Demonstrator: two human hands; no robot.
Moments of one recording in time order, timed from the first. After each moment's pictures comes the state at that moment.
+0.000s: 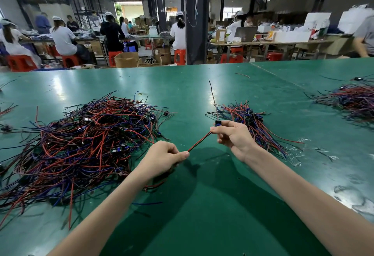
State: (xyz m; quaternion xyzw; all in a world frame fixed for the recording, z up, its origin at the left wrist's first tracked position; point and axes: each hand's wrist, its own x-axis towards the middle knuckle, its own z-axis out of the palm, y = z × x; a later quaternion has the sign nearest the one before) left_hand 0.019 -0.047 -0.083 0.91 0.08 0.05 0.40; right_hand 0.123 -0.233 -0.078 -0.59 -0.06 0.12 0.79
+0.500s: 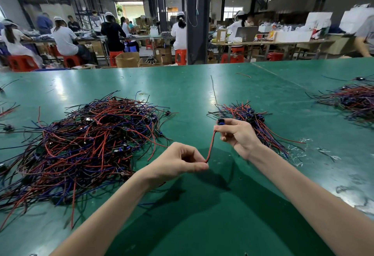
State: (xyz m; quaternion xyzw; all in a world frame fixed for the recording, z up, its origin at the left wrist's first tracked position) left_hand 0.007 -0.069 -0.074 0.80 -0.11 -0.04 0.58; right_hand 0.129 -0.238 -0.075 -0.57 -0.07 0.13 0.81
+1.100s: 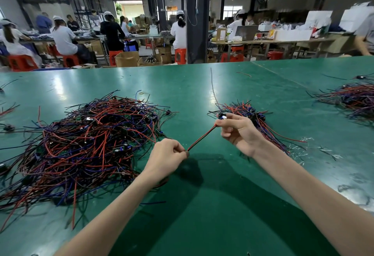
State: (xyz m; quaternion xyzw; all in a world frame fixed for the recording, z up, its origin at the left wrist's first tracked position) left_hand 0.020 -0.056 -0.085 0.92 0.09 0.13 0.36; right_hand 0.120 -0.240 -0.062 -0.49 -0.12 0.20 0.84
